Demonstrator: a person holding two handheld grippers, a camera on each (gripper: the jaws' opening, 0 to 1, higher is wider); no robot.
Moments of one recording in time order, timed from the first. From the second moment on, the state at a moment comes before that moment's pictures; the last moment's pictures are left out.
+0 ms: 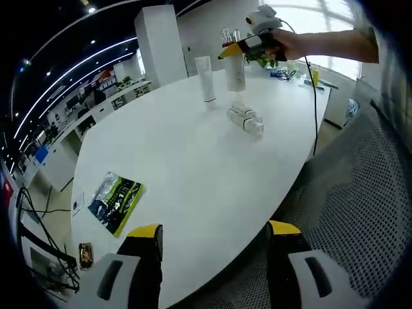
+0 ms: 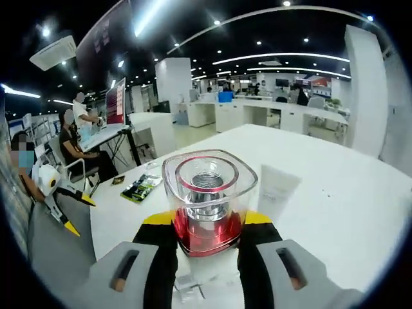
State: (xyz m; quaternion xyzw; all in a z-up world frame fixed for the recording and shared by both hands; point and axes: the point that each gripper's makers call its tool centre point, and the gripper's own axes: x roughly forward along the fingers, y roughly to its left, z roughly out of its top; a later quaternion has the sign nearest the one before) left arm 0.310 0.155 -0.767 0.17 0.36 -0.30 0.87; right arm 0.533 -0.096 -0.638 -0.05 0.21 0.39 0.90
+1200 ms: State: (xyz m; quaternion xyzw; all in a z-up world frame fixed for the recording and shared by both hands) left arm 0.311 0.154 -0.766 0.19 0.36 -0.31 0.86; right arm 0.603 -0.161 -0.712 -0.06 0.23 0.36 0.90
